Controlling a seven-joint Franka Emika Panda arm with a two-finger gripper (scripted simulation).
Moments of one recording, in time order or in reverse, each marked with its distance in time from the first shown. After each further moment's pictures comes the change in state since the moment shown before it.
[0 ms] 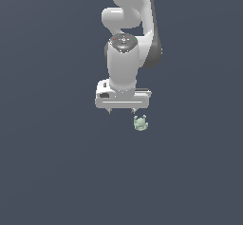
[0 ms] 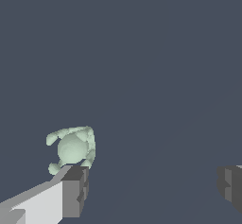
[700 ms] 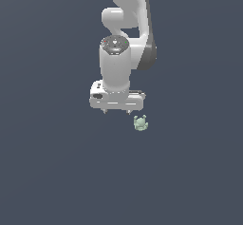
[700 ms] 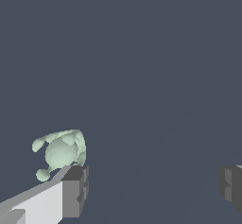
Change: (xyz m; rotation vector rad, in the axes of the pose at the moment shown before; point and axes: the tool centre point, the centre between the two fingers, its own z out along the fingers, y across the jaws) arm 0.001 0.020 0.004 0.002 -0.015 0.060
